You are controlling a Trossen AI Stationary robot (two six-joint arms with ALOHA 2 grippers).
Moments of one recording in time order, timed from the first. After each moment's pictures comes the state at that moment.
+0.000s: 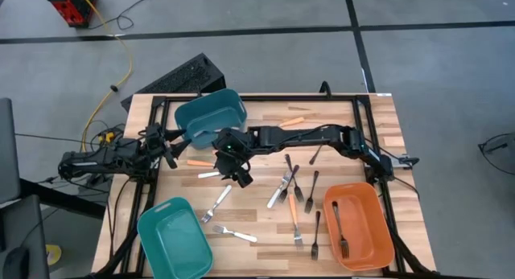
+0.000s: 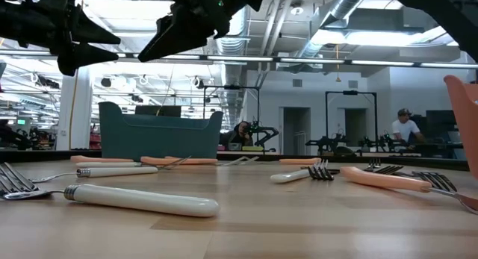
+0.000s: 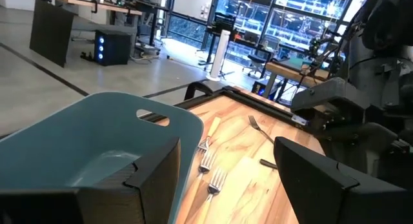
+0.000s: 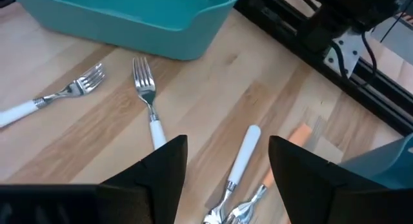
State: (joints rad) left arm -0.01 0.01 0.25 -0.33 -0.53 -0.32; right arm -0.03 2.28 2.11 -0.60 -0.29 -0.63
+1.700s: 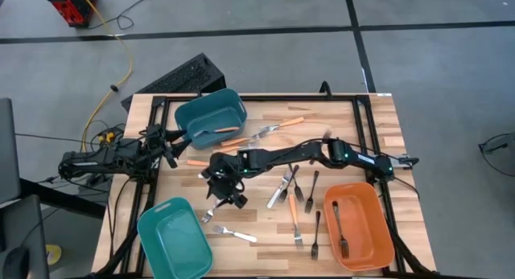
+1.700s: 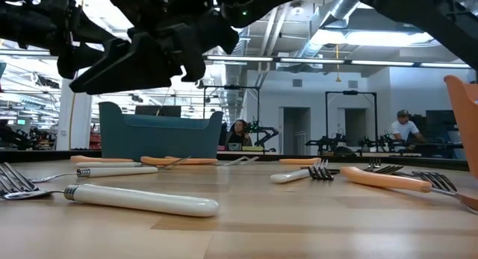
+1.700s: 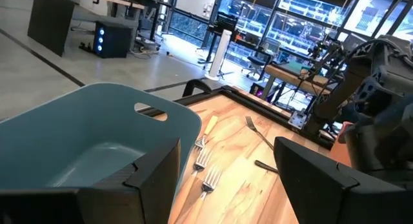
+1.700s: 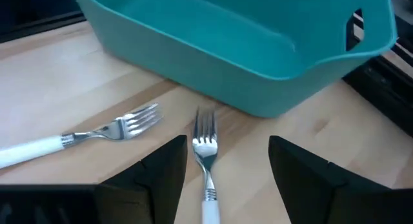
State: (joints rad) left arm -0.01 0.01 0.24 -0.33 -0.54 -0.38; right arm 0.05 2.46 2.11 -0.34 -0.52 -0.68
